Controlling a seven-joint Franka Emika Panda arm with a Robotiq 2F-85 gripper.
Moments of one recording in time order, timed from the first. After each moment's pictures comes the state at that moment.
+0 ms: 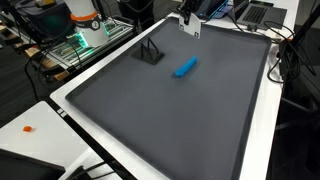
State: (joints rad) arm 0.11 0.16 0.10 -2.07 0.20 2.09 0.31
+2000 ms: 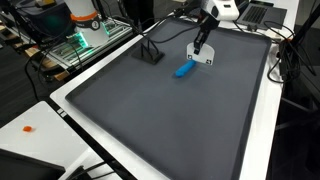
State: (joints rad) arm 0.13 0.48 0.06 -1.84 -0.08 2.20 0.14
